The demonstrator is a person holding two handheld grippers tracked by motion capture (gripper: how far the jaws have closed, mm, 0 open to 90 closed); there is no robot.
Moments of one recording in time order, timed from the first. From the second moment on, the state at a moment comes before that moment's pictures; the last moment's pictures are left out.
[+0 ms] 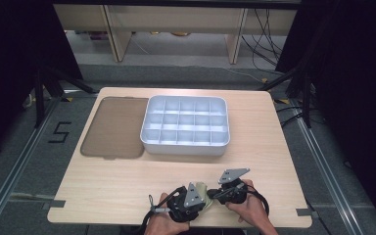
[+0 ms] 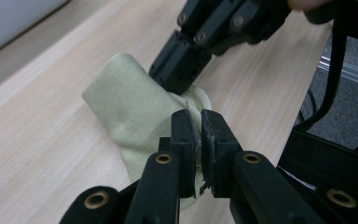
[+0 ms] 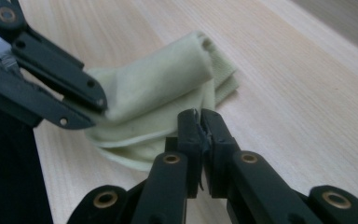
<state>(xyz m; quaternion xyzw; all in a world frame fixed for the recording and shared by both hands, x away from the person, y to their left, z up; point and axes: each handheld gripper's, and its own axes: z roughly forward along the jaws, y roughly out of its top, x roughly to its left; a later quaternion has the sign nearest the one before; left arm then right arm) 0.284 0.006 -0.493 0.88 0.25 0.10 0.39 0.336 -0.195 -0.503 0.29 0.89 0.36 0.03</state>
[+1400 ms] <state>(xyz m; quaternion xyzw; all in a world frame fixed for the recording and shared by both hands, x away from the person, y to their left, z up) 0.295 0.036 -0.474 0.84 0.31 0.06 0.44 0.341 -0.180 -0.499 0.28 0.88 0.39 0.03</state>
